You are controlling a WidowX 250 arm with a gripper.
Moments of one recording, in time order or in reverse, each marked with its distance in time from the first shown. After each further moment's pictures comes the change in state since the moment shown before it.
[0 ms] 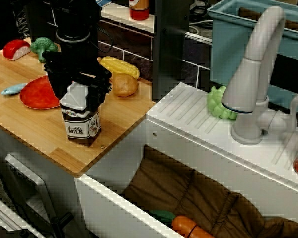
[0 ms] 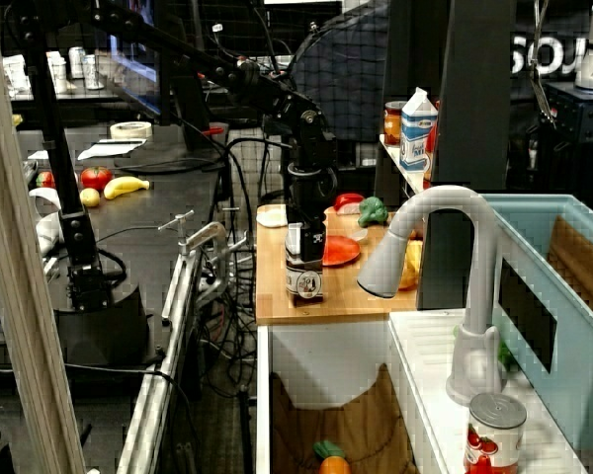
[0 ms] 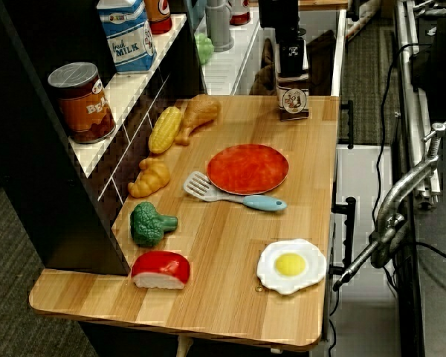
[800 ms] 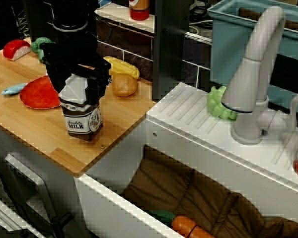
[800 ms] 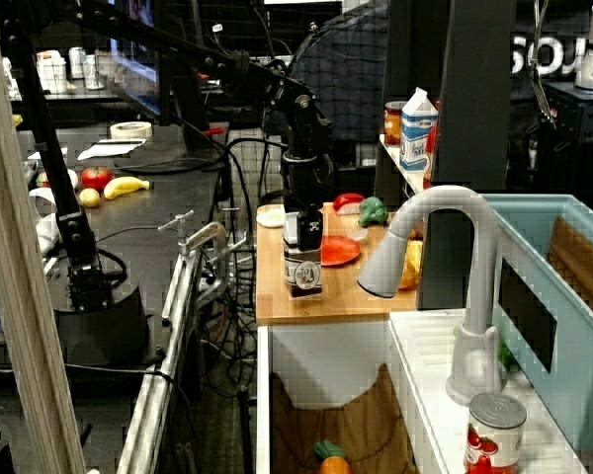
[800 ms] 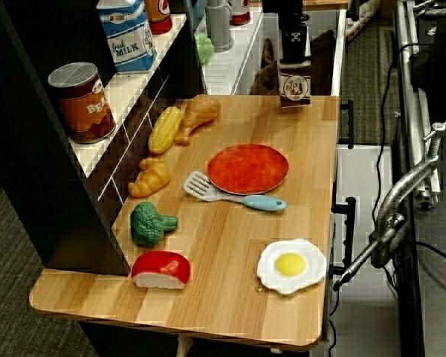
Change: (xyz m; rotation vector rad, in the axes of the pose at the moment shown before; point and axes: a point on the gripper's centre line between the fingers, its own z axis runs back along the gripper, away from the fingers) arm -0.004 -0.003 0.017 -0.021 -0.016 -0.012
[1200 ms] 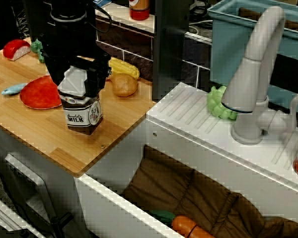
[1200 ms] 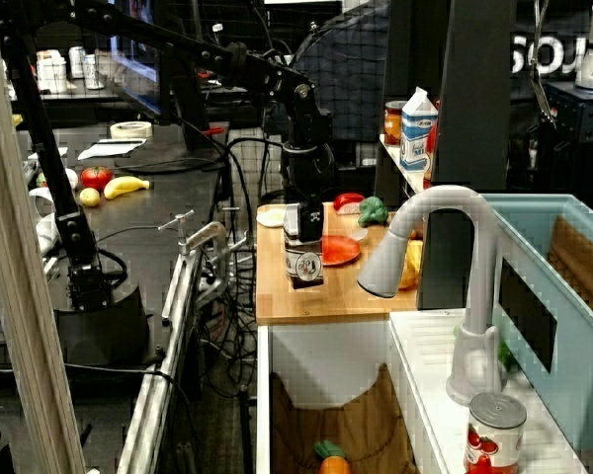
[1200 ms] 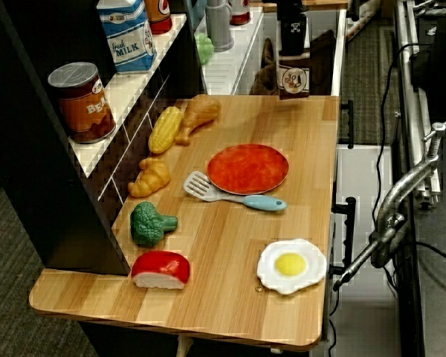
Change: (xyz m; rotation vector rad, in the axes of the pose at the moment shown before) arm 0.002 0.000 0.015 0.002 -0.018 0.004
